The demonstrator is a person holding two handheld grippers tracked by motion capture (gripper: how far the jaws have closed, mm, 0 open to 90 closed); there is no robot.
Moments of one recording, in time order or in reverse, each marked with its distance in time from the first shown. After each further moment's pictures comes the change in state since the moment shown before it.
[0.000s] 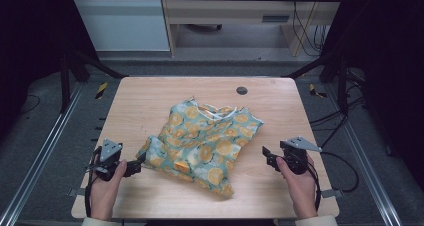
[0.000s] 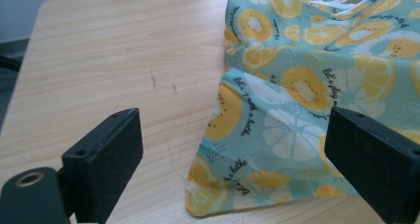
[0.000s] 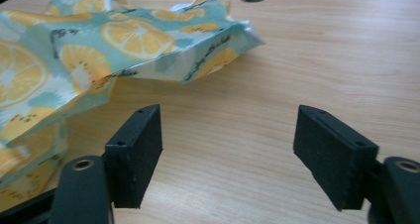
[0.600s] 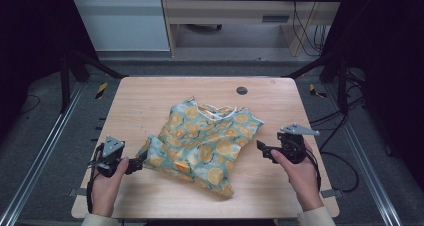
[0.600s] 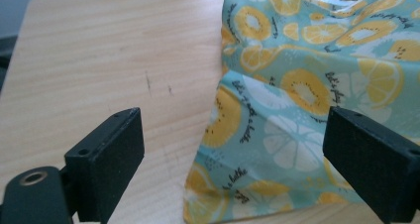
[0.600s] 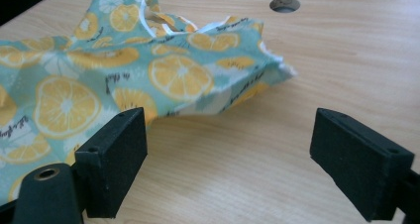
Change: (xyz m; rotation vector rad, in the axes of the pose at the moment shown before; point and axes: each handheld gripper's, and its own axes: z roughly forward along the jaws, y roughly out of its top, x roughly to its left) left arm 0.002 0.004 0.007 0.013 -0.005 0.009; right arm 0.011 0.049 -0.003 0.067 0.065 -0.043
